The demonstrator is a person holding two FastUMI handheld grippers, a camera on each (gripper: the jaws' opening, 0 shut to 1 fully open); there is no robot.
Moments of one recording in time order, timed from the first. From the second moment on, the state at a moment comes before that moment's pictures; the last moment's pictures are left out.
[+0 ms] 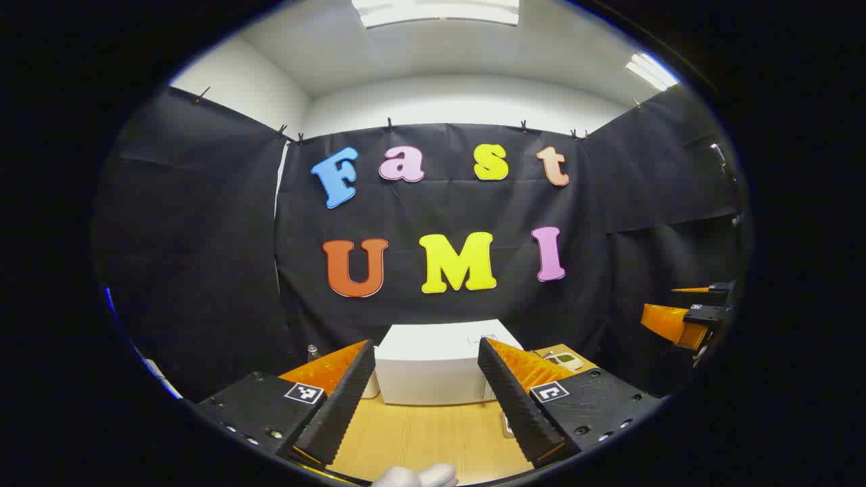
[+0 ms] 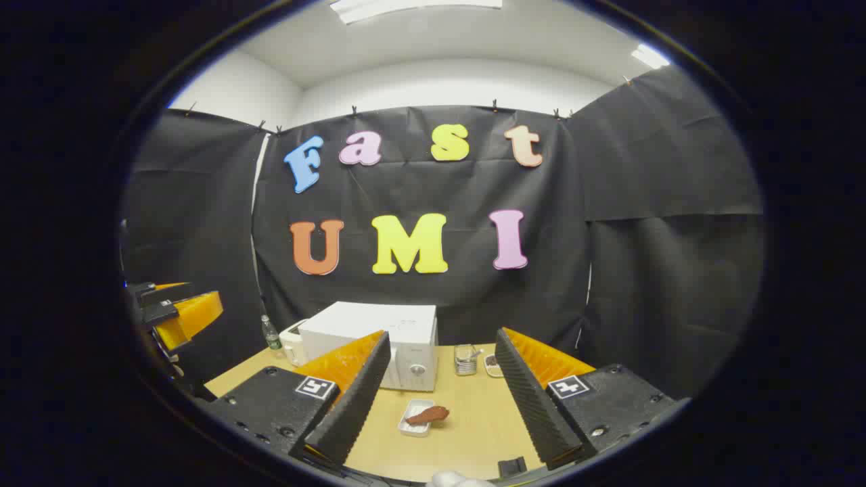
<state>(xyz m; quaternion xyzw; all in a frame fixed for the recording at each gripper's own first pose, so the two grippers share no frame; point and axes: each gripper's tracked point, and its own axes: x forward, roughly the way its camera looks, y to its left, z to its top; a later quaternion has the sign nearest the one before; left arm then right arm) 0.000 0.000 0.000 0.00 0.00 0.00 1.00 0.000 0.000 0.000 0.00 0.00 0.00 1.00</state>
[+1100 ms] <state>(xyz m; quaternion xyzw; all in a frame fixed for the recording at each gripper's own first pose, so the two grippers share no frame) 0.071 -0.040 -0.044 0.01 0.01 -0.01 1.00 0.034 -0.046 -0.012 0.01 0.02 -0.01 1.00</state>
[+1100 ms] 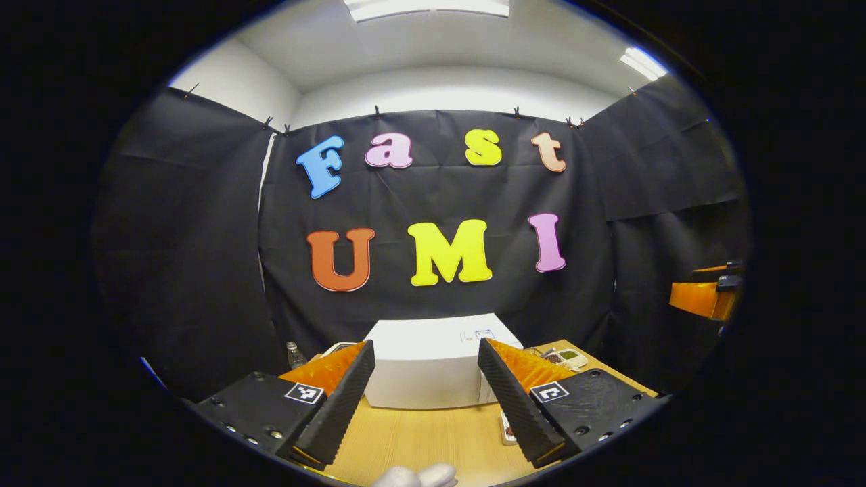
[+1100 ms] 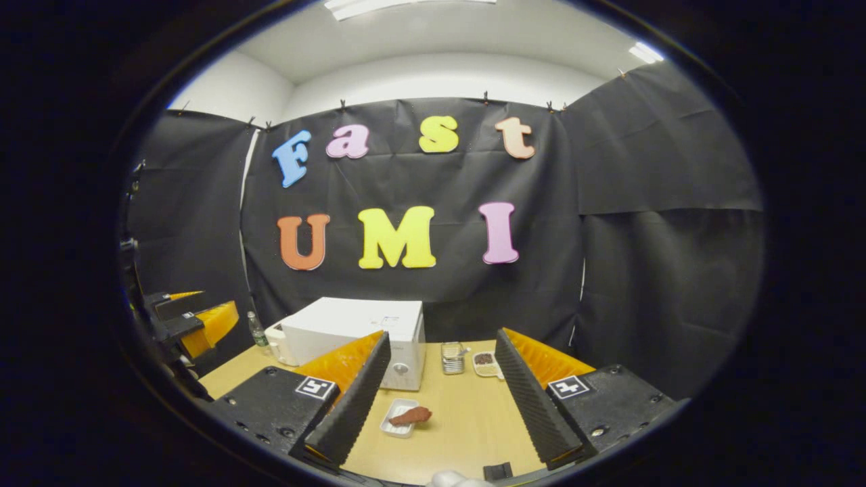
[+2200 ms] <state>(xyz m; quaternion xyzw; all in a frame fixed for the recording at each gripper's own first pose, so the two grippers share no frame) 0.304 -0.157 -0.280 0.00 0.09 -0.02 1.00 0.101 -0.155 -0.054 -0.01 0.11 -0.08 0.99</state>
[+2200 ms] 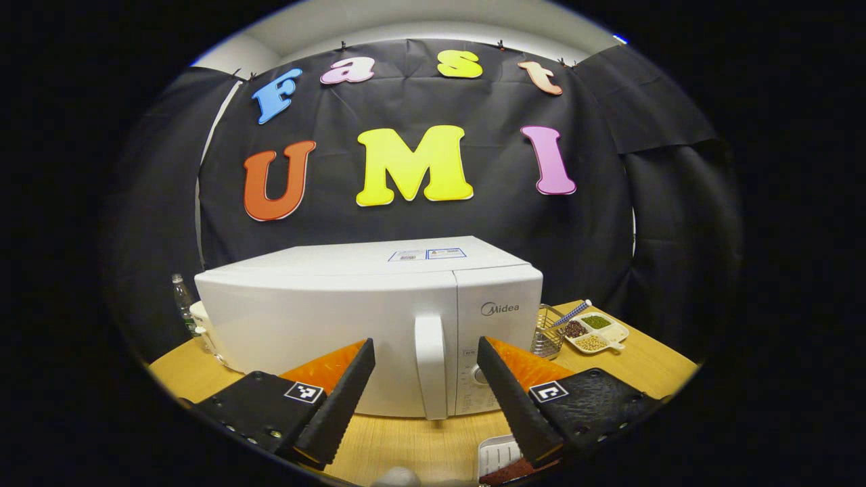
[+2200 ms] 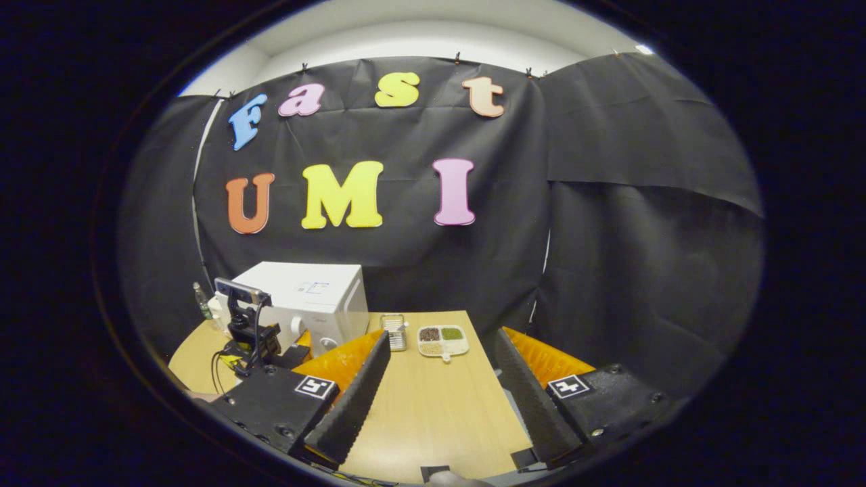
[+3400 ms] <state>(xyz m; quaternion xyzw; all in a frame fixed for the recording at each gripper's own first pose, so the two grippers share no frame) 0.303 -0.161 -0.292 -0.02 0.12 -0.05 0.99 0.104 -0.139 -0.059 -0.01 0.12 -0.05 0.99</state>
